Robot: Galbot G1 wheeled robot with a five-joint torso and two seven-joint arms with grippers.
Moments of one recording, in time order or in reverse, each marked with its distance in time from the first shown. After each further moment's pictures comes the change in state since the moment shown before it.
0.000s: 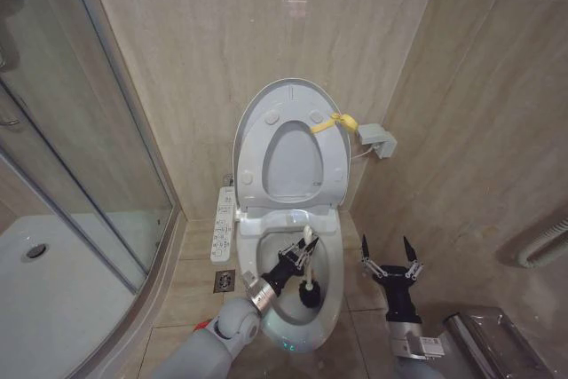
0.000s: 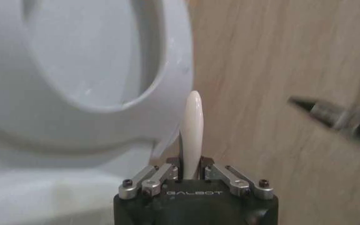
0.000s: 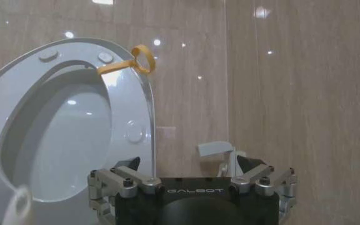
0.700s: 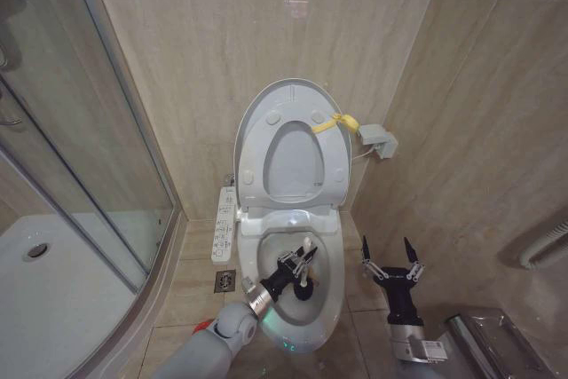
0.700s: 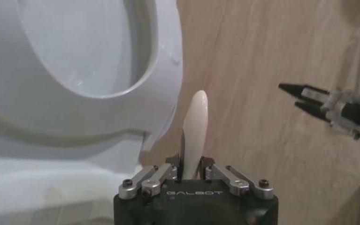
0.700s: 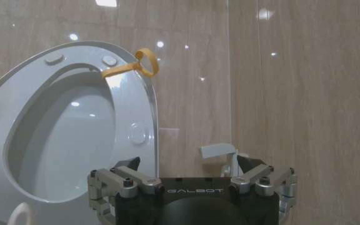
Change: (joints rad) left arm -0.016 -0.021 0.001 0.087 -0.039 -0.090 0.150; right arm -0.019 -0.007 0.003 0.010 0.001 0.014 -0.007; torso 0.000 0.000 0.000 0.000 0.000
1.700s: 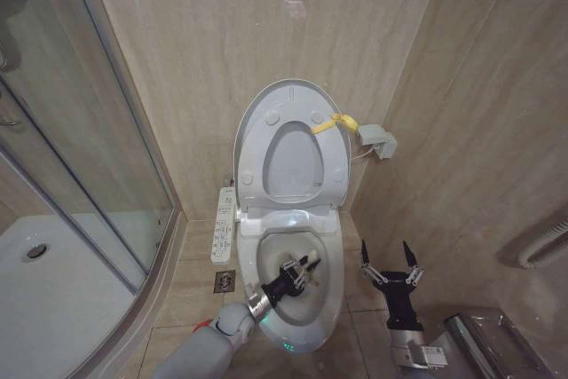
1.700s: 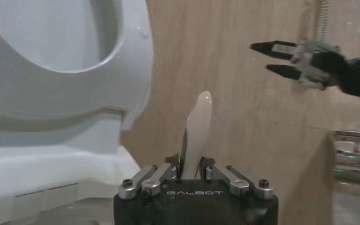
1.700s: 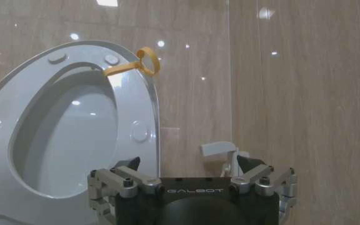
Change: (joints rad) left arm -0.054 -0.009 0.059 0.166 0.072 -0.087 0.117; right arm -0.013 0.014 0.003 -0.009 -0.007 0.018 -0.013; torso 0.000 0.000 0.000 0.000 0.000
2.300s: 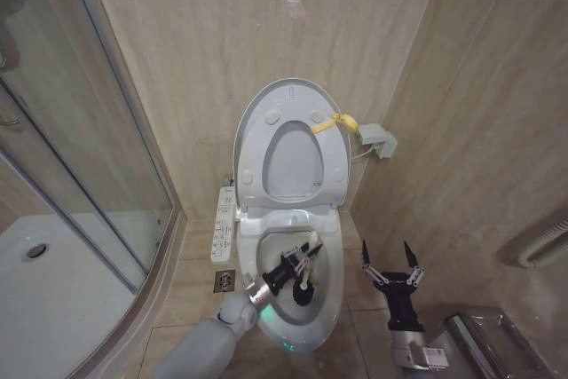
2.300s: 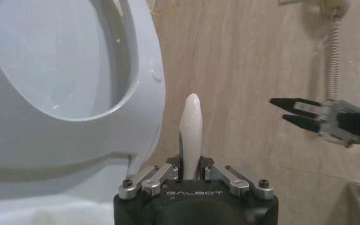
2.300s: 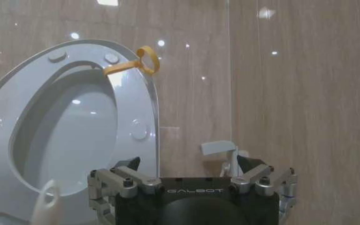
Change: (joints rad) left arm -0.027 -0.058 -0.092 -0.017 -0.065 -0.042 0.057; right arm -0.001 0.001 0.001 -0.004 -0.001 0.005 -0.004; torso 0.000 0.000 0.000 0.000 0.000
